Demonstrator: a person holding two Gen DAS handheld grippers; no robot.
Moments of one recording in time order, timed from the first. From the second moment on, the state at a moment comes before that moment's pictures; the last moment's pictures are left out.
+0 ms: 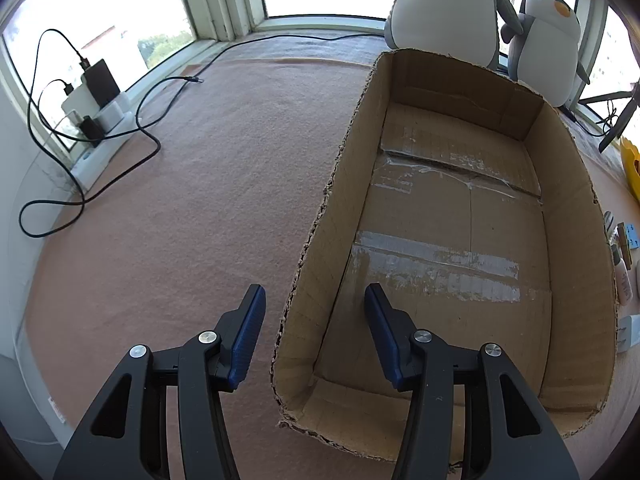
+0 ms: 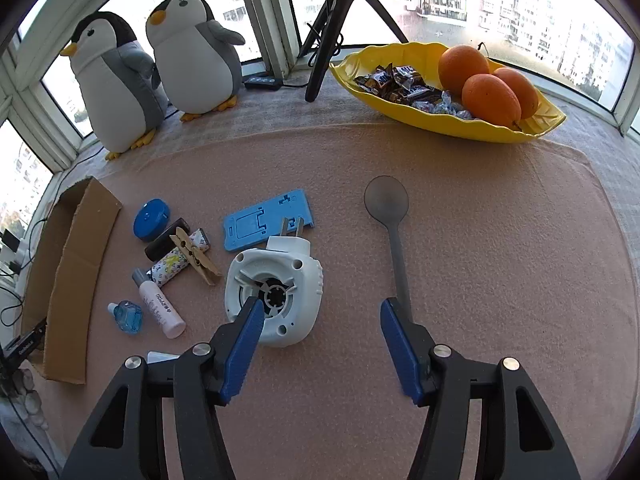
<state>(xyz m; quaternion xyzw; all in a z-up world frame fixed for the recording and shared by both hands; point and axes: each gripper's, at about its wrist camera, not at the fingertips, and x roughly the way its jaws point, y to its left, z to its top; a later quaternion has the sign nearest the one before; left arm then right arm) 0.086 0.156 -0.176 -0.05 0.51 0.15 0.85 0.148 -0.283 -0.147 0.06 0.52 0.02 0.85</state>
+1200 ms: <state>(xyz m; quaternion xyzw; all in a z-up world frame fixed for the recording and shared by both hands) 0.086 0.156 -0.176 -0.05 0.50 0.15 0.85 0.169 -0.236 -0.180 0.00 0.51 0.00 0.86</state>
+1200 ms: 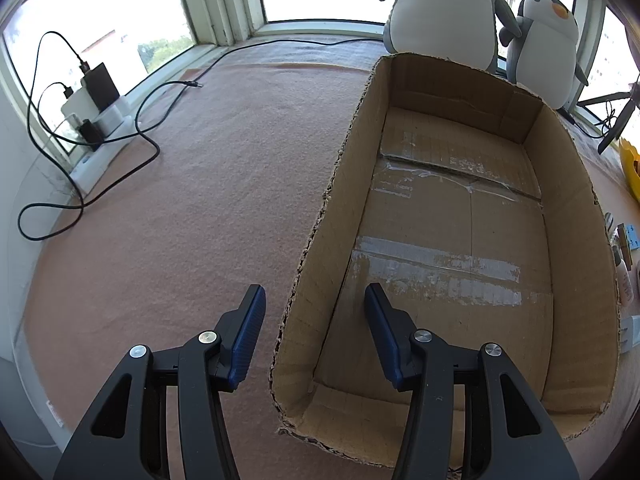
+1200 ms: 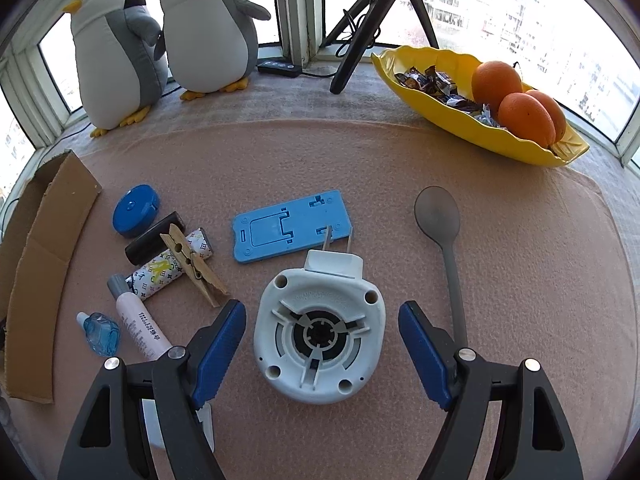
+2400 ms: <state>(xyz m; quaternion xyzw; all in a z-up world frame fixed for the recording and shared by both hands) 0.086 0.161 -0.177 -0.06 0.49 0.14 0.86 0.138 -0.141 -0.101 -0.04 0.45 0.13 0.88</state>
